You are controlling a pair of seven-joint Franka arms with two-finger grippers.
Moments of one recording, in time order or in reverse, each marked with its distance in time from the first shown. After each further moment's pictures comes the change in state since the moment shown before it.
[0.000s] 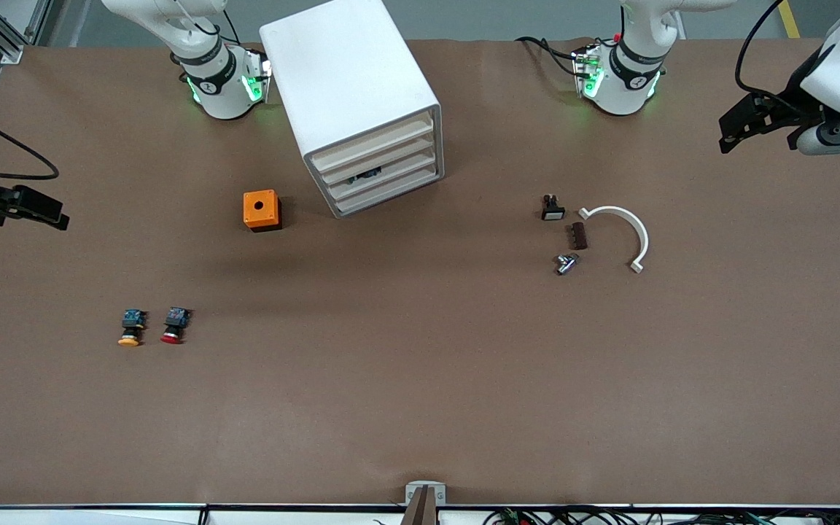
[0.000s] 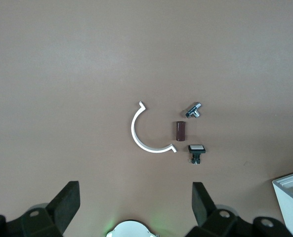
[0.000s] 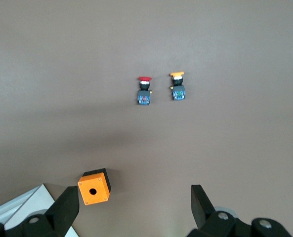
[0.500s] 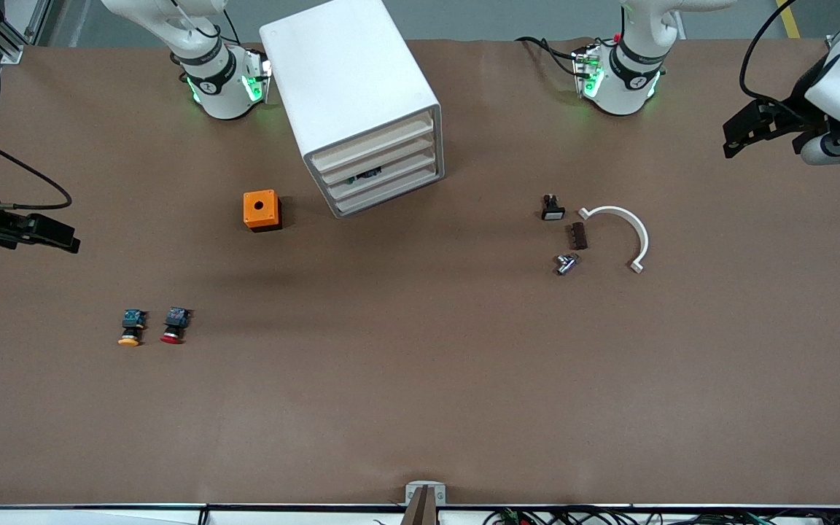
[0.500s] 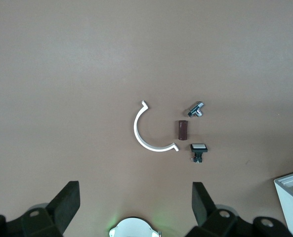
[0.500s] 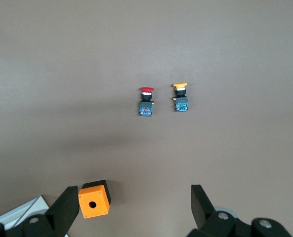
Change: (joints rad) left arm -0.001 0.044 0.001 0.071 0.012 -0.045 0.000; right arm 0.005 0.072 0.007 0.076 0.000 0.019 0.000
